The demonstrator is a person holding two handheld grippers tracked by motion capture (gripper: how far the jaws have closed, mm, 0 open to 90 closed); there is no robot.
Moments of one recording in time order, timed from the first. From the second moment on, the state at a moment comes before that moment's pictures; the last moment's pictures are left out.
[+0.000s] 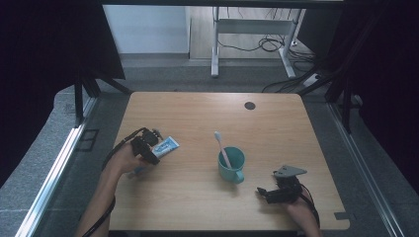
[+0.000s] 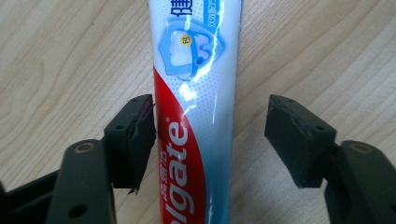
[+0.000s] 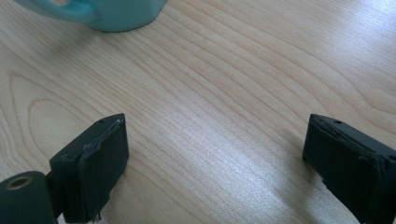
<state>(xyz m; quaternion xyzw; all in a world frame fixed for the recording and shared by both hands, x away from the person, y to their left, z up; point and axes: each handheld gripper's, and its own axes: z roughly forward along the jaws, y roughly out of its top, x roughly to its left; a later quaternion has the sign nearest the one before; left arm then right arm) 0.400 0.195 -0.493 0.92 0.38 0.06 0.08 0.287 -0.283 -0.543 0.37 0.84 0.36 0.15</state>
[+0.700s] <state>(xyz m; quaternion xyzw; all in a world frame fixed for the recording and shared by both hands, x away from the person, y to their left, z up) 0.423 0.188 -0.499 0.92 0.39 0.03 0.02 0.288 -0.283 -0.543 0.37 0.84 0.36 0.16</state>
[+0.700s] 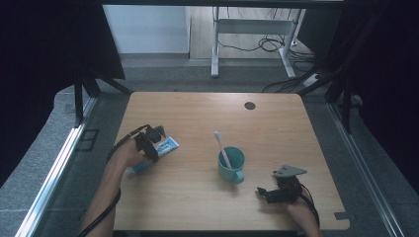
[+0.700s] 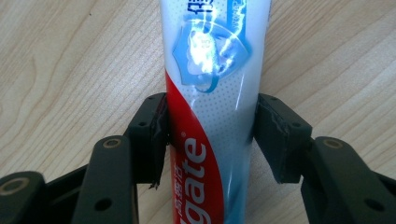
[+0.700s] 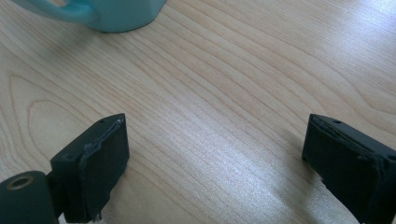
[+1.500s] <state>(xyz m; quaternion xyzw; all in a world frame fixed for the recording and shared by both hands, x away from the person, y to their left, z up) 0.422 0.195 -0.490 0.92 0.40 0.01 0.05 0.288 -0.283 -0.543 0.37 0.84 0.36 0.16</state>
